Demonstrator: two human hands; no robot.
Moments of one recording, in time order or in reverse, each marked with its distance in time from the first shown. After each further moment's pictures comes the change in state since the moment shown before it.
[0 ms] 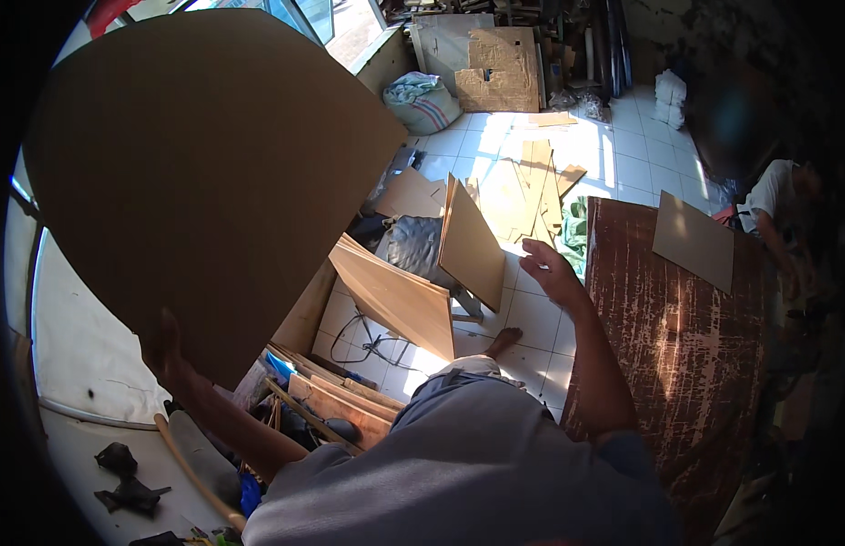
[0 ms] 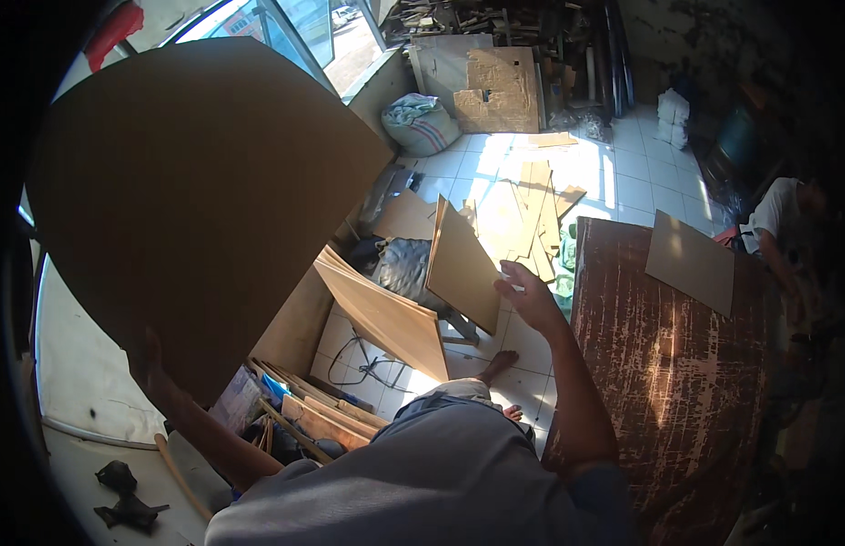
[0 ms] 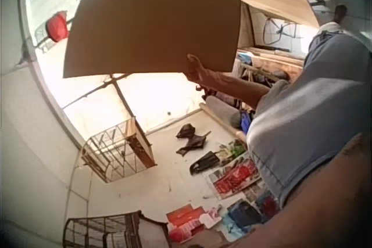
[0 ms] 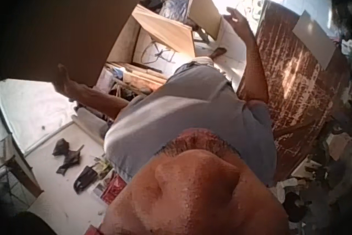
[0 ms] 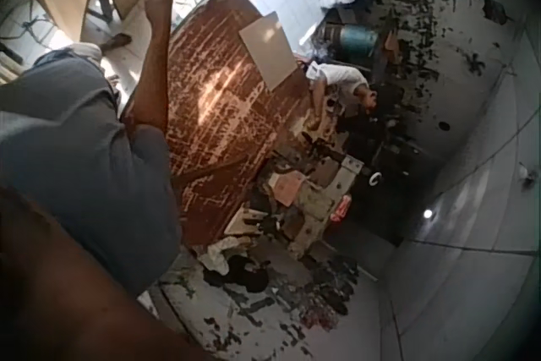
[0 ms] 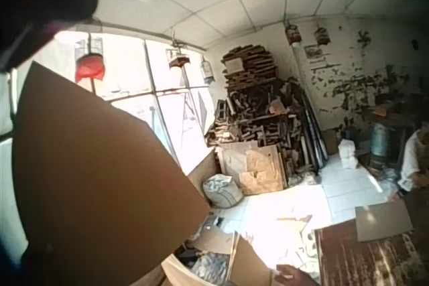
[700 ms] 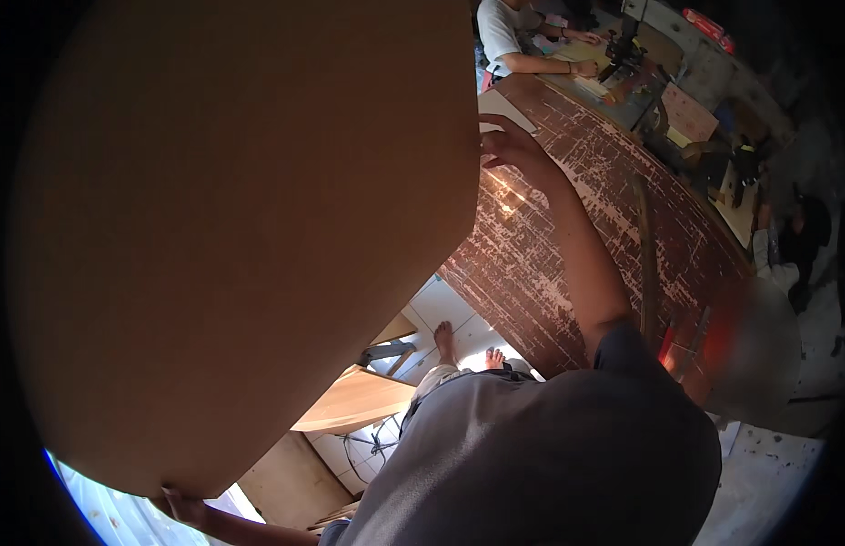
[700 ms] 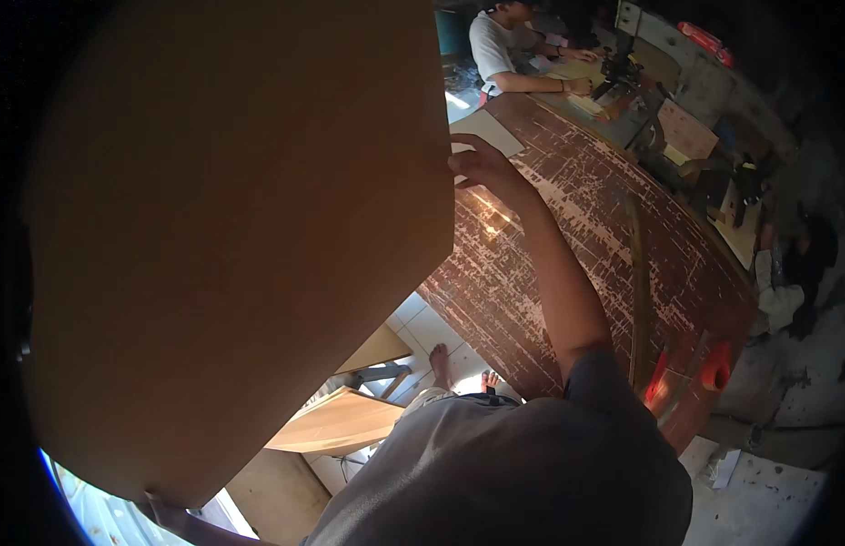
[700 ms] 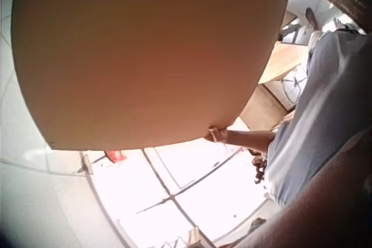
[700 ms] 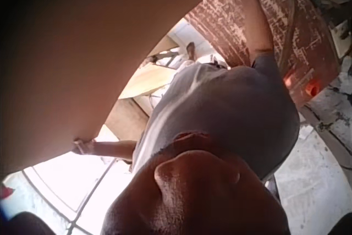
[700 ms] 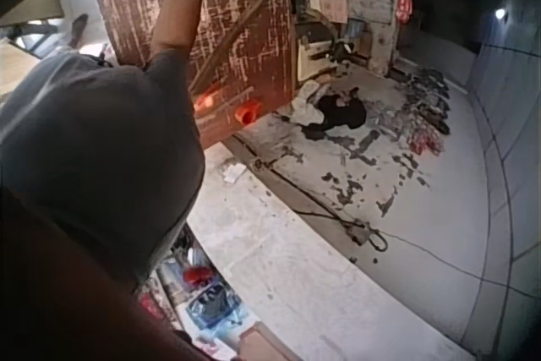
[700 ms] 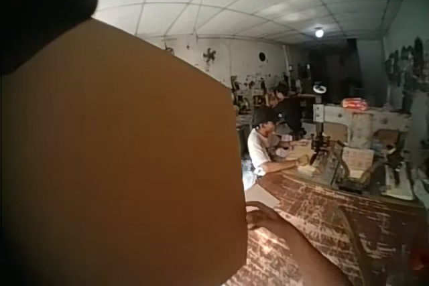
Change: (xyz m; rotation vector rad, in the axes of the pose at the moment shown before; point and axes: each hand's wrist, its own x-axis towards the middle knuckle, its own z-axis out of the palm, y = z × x) left_hand 0.132 -0.176 0.085 -0.450 -0.616 0.053; right_hand -0.172 -0.015 -0.232 0.242 0.661 -0.245
